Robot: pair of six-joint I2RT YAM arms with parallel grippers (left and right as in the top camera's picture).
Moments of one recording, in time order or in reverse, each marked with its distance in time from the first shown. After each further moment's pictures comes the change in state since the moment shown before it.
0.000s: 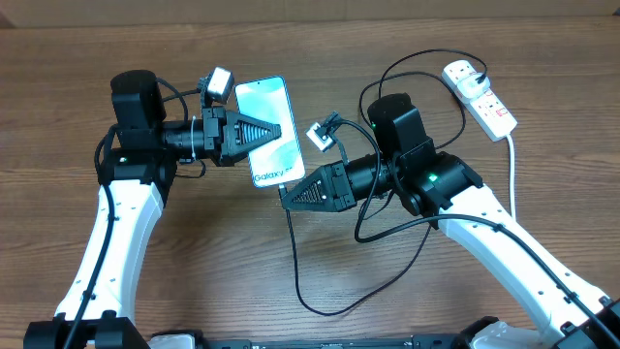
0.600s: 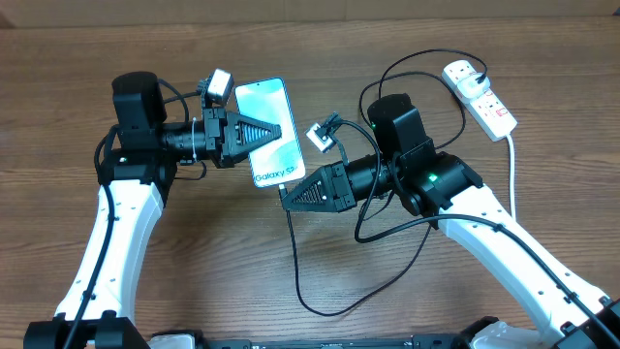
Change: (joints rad) left arm 0.000 0.000 0.000 -0.047 -0.029 0.019; right arm 0.000 0.000 0.000 -0.008 -0.001 0.000
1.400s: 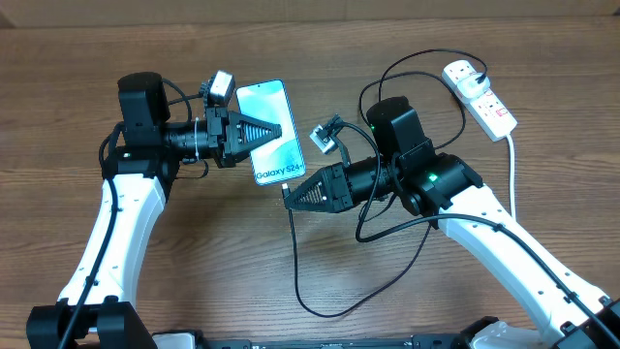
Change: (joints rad) left arm 0.000 0.042 0.000 -0.007 -0.005 0.010; right arm -0.001 0.001 0.000 -0.071 0.076 -0.032
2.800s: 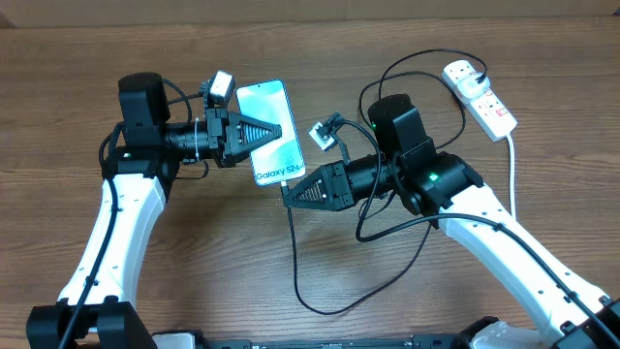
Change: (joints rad) left arm 0.000 0.000 0.000 -0.007 0.000 0.024; right arm -0.004 0.001 0.000 0.044 -0.023 0.005
